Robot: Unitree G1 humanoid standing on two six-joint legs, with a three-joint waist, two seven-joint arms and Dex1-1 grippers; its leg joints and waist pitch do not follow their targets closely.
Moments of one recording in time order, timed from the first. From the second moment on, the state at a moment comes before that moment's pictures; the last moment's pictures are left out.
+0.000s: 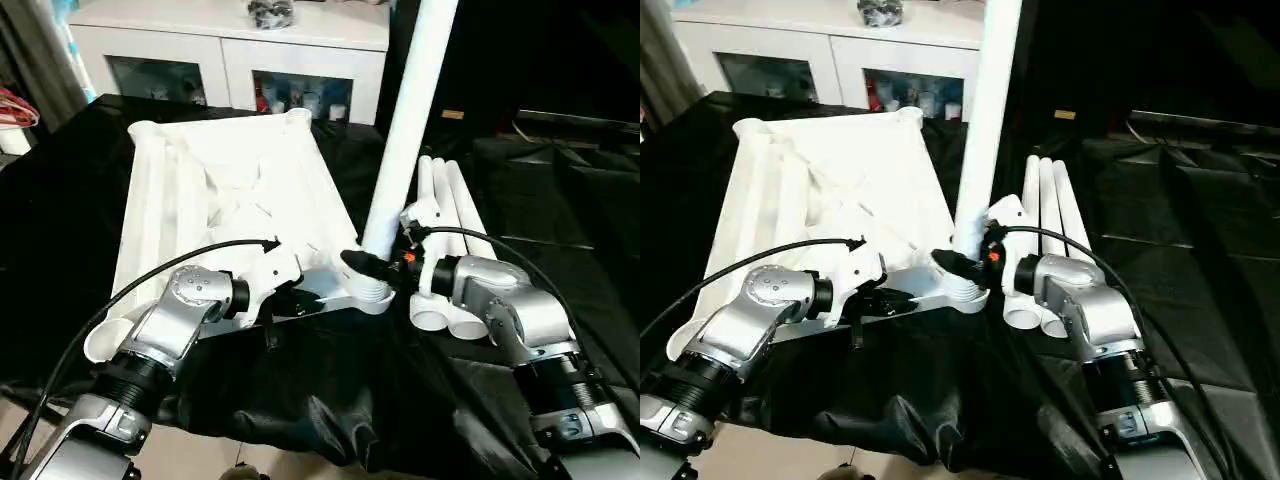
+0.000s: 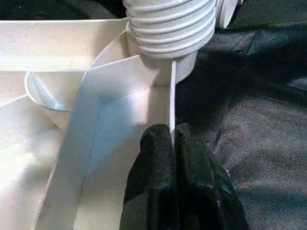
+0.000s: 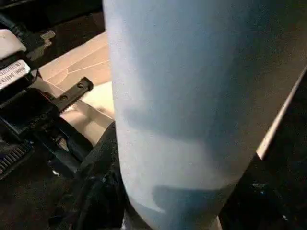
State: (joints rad) left arm -0.50 0.38 -0.31 0.42 -0.01 0.17 -1.05; right arm -0.50 -0.28 0.12 0.27 0.30 0.49 0.81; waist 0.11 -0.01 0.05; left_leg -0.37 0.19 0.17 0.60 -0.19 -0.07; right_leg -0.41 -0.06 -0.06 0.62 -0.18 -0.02
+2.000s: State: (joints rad) left arm -0.44 0.41 -0.31 0.33 0.00 0.18 -1.07; right arm -0.48 -0.30 0.12 0.30 0.28 0.46 0.84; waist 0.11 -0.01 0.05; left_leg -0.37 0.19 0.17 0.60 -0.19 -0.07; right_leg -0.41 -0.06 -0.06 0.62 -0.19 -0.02
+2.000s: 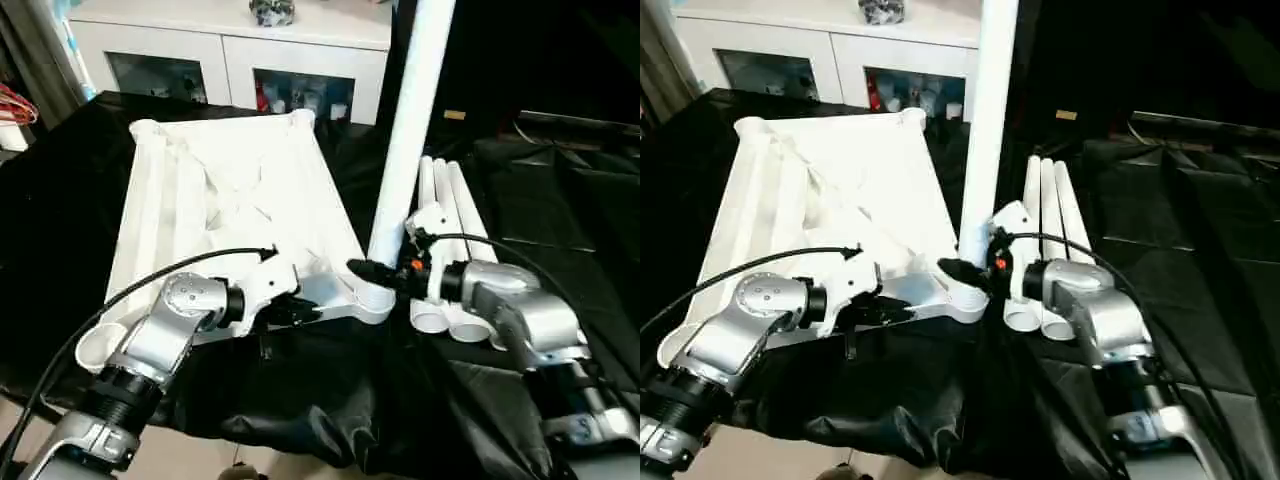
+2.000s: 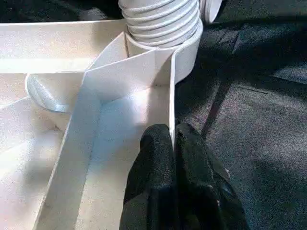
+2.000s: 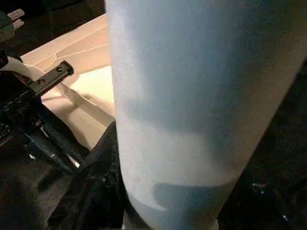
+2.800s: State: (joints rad) left arm -0.46 0.36 -0.32 0.37 0.02 0.17 -1.04; right arm -0.33 -0.15 -0.06 0.41 0.39 0.19 0.78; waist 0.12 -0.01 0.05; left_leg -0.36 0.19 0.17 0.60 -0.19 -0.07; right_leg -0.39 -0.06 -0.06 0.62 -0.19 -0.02
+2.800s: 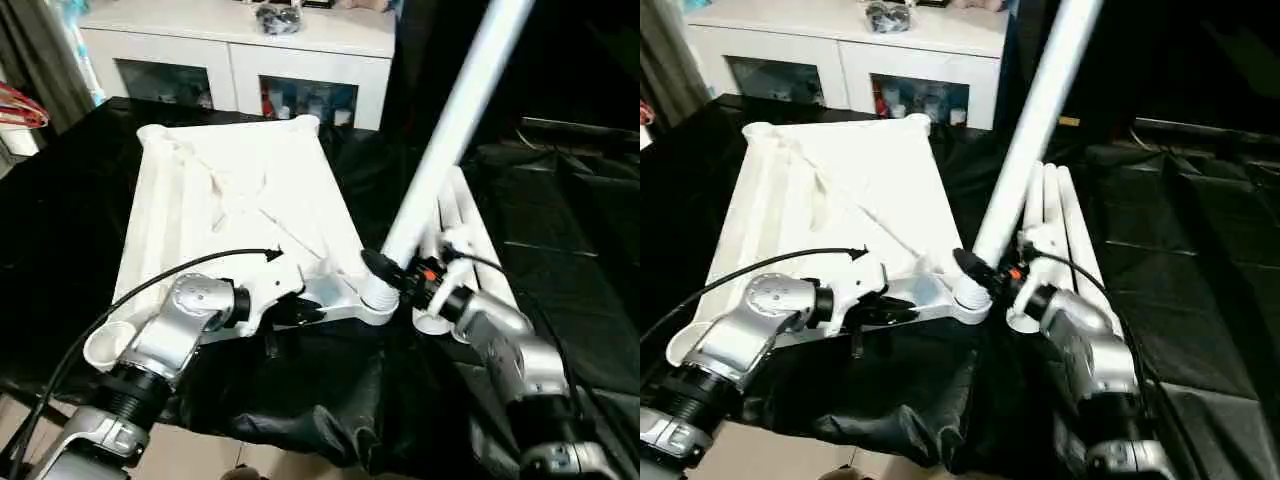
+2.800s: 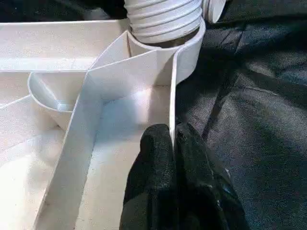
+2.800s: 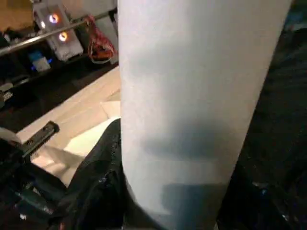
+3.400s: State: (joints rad) left arm -0.47 0.33 -0.32 0.40 0.04 0.13 -1.03; right arm -0.21 -0.17 -0.01 0.28 0.30 0.06 0.74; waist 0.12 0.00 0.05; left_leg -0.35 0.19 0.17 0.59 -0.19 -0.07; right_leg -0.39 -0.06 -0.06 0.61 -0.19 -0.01
